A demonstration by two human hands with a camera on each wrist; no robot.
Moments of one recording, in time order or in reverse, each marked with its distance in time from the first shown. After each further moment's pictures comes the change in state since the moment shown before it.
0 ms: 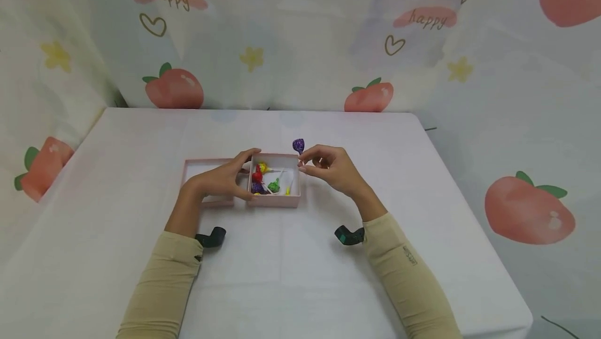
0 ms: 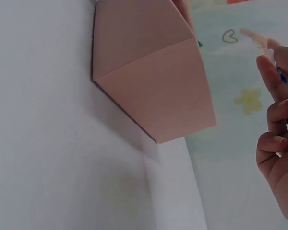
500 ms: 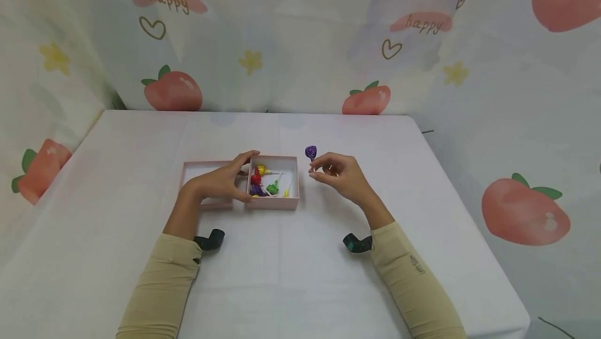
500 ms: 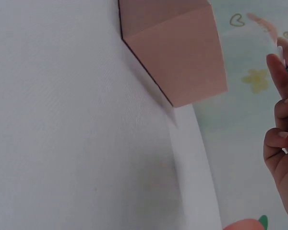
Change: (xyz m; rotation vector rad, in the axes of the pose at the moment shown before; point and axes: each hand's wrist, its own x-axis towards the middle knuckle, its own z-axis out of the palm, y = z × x) left_hand 0.000 0.001 0.000 0.000 -0.007 0.013; right_hand -0.024 -0.020 -0.008 -0.025 0.069 0.021
